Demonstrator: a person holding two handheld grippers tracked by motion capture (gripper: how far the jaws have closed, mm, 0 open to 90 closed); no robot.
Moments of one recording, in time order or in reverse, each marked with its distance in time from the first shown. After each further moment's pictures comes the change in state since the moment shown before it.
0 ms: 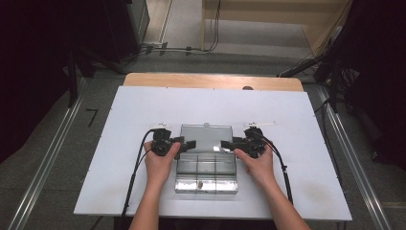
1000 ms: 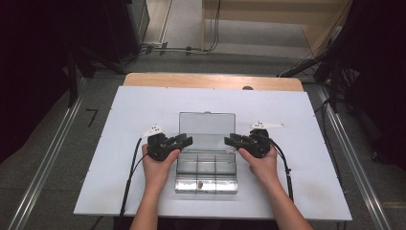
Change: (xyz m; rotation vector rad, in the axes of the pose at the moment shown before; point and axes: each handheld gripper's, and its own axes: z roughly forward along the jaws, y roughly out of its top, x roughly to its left) left arm -0.007 -0.013 -0.018 -0.224 -0.061 0.102; right arm 0.002 -0.003 -0.022 -0.142 0.079 -0.161
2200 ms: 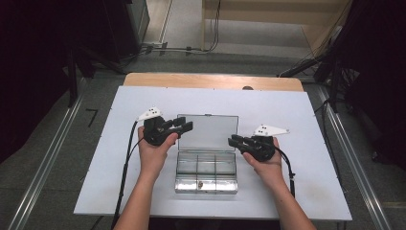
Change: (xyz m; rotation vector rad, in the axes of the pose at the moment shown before) left arm -0.022 0.063 -0.013 -0.011 0.002 0.098; right arm 0.013 -0.005 -0.019 -0.064 -0.020 -0.193
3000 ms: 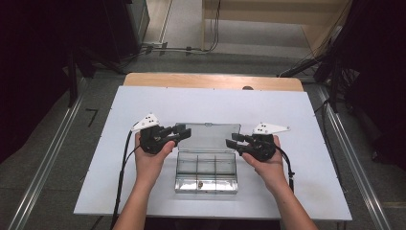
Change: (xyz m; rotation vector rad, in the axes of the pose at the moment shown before) left arm -0.017 -0.010 -0.020 -0.003 -0.054 0.071; right arm 0.014 0.017 -0.010 0.022 0.017 -0.009
